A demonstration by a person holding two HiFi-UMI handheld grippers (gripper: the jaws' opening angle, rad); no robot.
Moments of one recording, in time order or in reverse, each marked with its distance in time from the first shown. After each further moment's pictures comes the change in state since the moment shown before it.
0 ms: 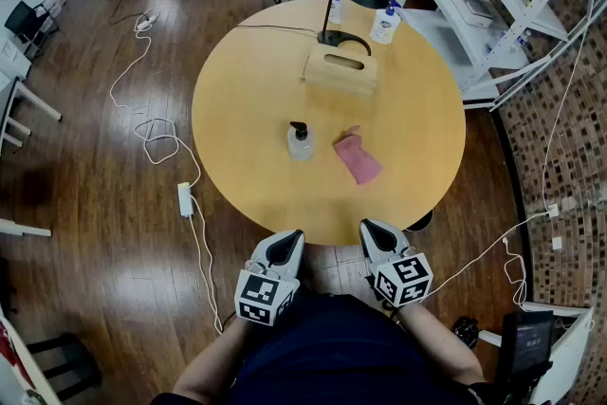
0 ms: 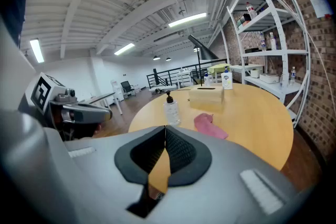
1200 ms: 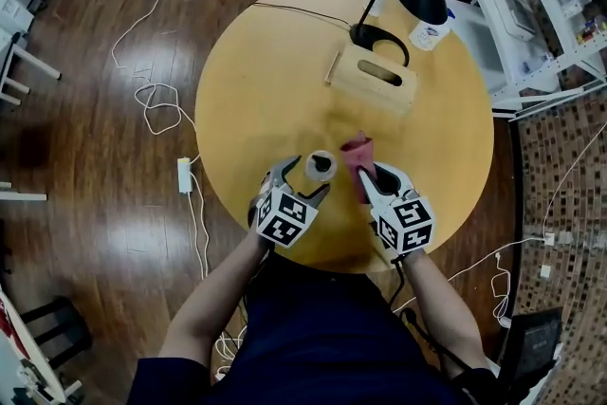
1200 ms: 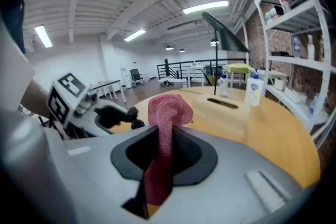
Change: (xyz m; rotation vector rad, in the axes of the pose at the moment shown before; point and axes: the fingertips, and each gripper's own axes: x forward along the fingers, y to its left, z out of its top) left arm 0.175 0.155 0.014 0.259 0.301 0.023; right arm 0.199 -0.050 0.098 -0.173 0.066 0.141
